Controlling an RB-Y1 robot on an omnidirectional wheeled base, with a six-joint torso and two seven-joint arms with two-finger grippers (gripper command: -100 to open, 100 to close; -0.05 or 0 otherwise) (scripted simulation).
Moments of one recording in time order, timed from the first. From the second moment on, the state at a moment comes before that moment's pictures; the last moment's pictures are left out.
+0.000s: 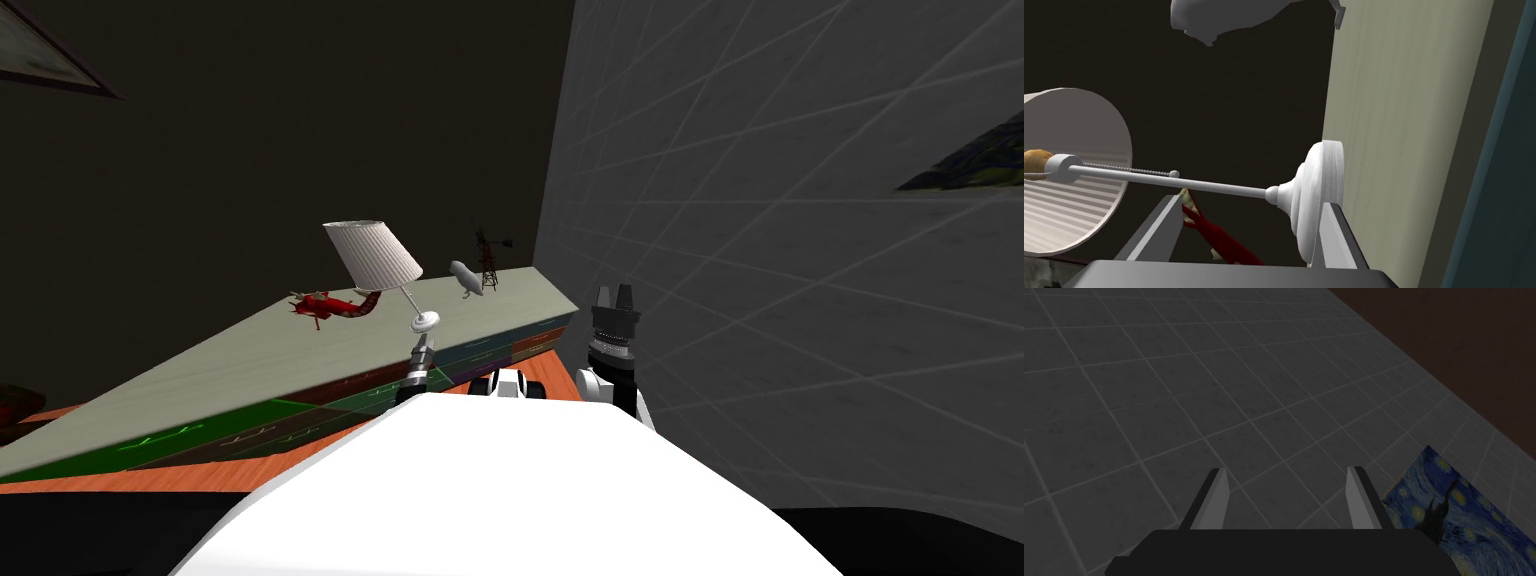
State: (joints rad) left arm 0.28 0.20 0.11 -1.01 0.14 -0.93 0.12; right arm 0.48 0.02 0.00 -2.26 0.09 -0.61 -0.01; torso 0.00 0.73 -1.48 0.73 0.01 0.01
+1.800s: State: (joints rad) left arm 0.20 0.08 0.14 -0.72 0.16 -1.09 0.14; right arm 0.48 0.02 0.00 -2.26 0.09 -0.61 -0.01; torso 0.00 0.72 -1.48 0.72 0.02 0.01
